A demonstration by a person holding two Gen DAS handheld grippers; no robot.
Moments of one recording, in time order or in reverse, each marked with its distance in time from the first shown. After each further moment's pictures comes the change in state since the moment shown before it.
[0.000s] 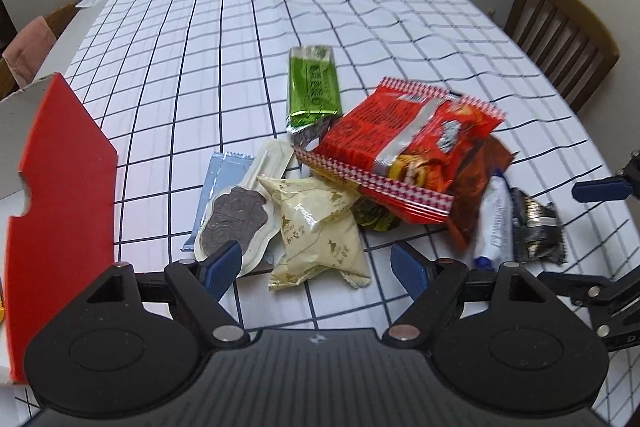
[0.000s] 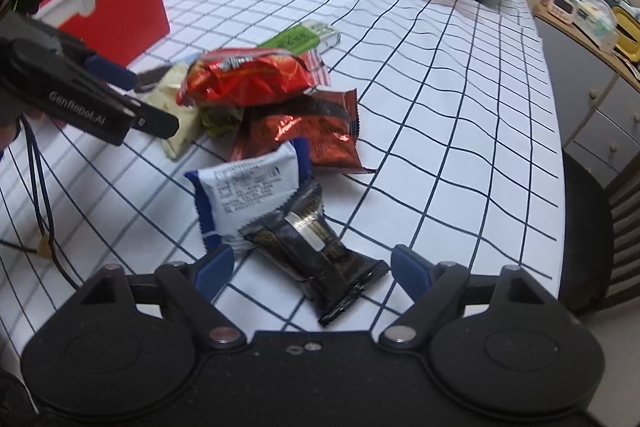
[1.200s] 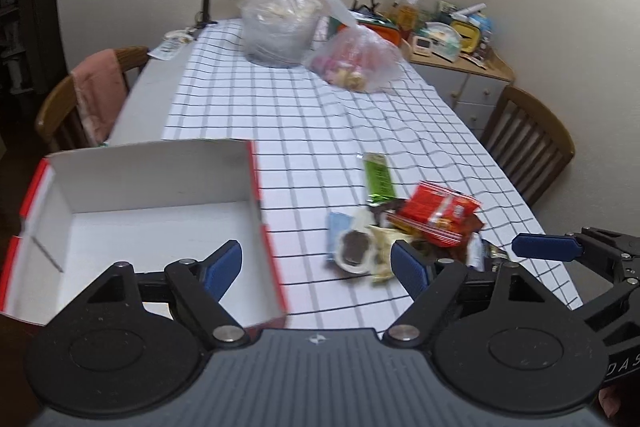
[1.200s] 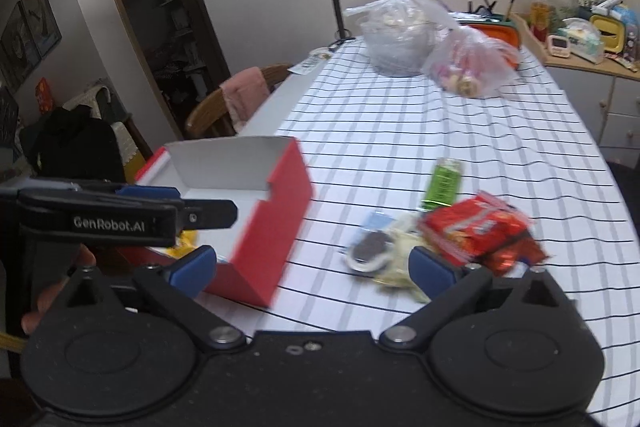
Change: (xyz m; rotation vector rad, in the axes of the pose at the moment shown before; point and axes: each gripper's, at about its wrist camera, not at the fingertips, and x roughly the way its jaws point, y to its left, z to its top) left arm -0.166 0.136 -0.041 -0.116 -0.262 -0.118; right arm -0.107 0.162 0.071 0.305 -0.314 0.059
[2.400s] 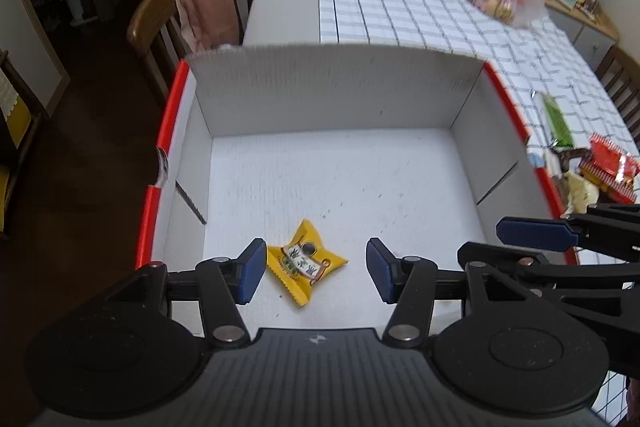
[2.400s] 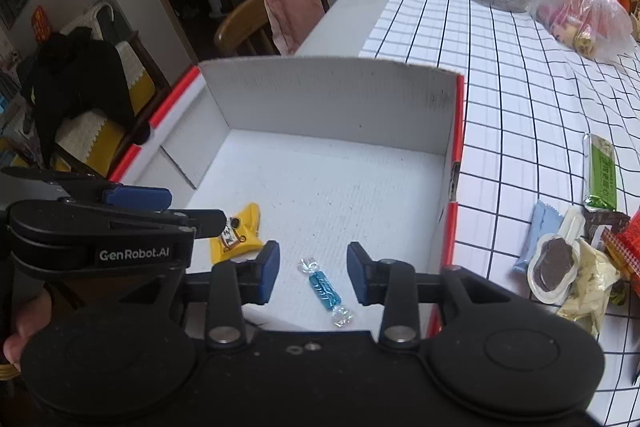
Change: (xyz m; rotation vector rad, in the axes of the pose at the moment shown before) left arm 0.032 0.176 -0.009 -0.072 0.235 0.216; right arm 0.169 0.155 0.033 -0.038 0.249 0.053
